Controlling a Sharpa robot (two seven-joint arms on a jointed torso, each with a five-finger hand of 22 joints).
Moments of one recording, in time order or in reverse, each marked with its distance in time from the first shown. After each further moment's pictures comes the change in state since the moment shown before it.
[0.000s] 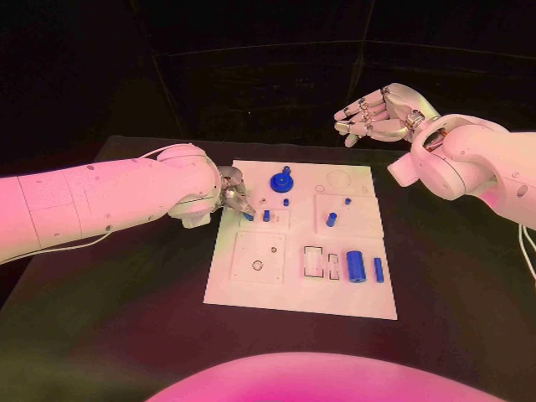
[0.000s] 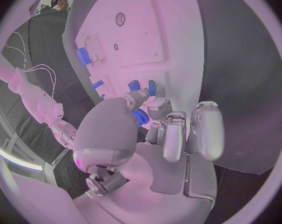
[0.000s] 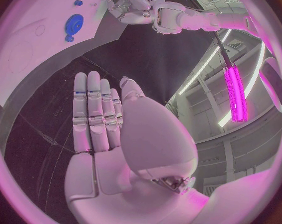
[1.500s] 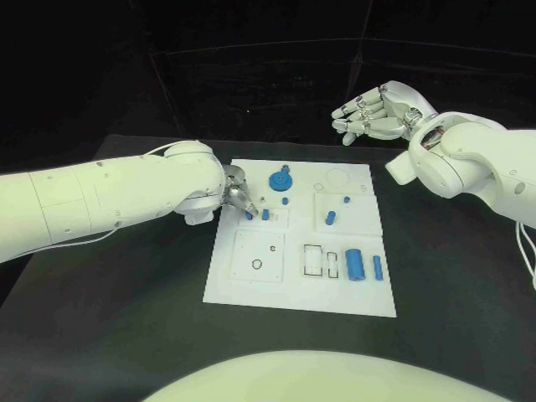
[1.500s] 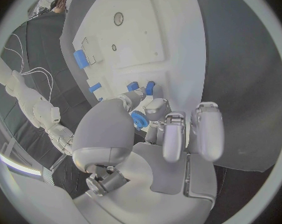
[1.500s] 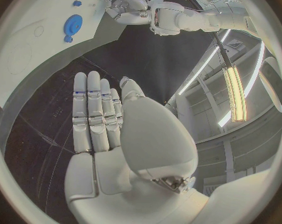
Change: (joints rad) left arm 0.001 0.042 -0.001 -0.037 -0.010 0.041 -0.024; left_hand -0.083 -0.013 -0.032 -0.025 -0.001 0.025 -0.032 0.062 0.021 0.024 -0.024 0.016 0.005 0.000 -0.015 0.000 0.000 0.000 -0.001 -0.013 0.014 0.000; right arm 0.000 0.001 0.000 0.003 0.000 0.001 0.000; right_hand 0.000 0.000 0.003 0.003 0.000 0.000 0.000 0.000 0.000 0.000 0.000 0.000 -0.002 0.000 0.000 -0.005 0.000 0.000 0.004 0.004 -0.007 -0.002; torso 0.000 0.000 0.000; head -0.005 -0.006
